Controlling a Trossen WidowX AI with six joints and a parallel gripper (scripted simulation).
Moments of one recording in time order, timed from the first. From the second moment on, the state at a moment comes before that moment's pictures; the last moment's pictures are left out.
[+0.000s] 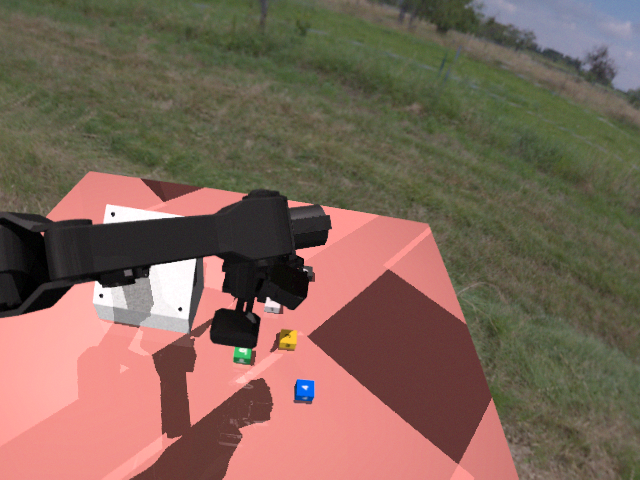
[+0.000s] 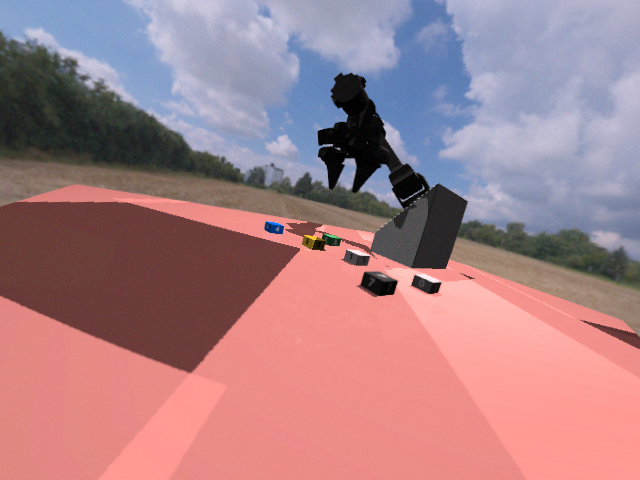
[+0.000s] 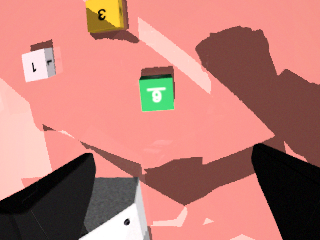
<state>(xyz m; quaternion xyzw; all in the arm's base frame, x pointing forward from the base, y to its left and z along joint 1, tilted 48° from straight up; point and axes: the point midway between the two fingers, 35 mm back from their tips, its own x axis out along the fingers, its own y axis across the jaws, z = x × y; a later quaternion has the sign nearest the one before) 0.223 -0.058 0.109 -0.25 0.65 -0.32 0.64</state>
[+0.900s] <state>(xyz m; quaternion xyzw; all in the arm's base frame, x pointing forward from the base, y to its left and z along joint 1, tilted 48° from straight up) 0.260 -0.020 0.070 -0.25 0.65 -0.31 0.64</state>
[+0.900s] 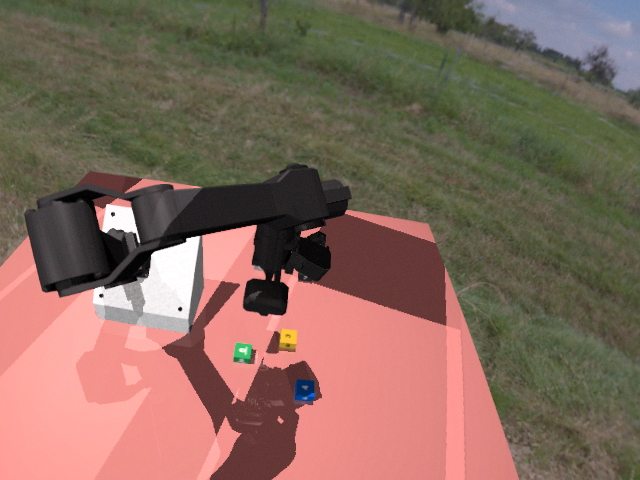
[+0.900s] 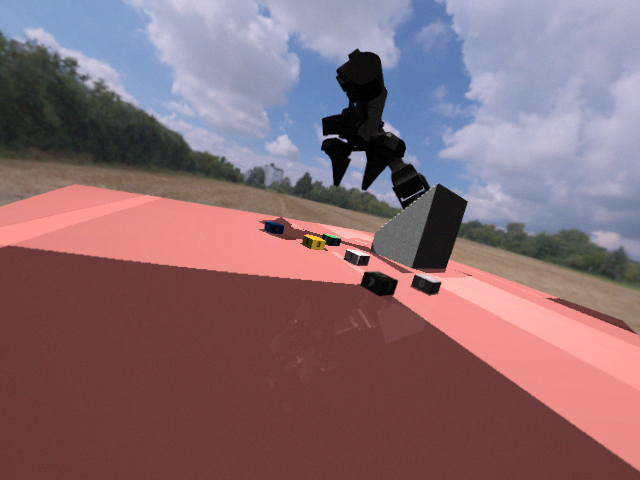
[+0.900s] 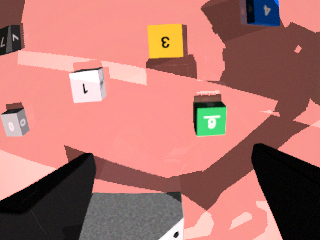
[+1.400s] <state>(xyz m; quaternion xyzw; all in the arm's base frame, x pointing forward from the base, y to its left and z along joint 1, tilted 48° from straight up) 0.286 0.037 0.001 -0.26 0.65 -0.31 0.64</state>
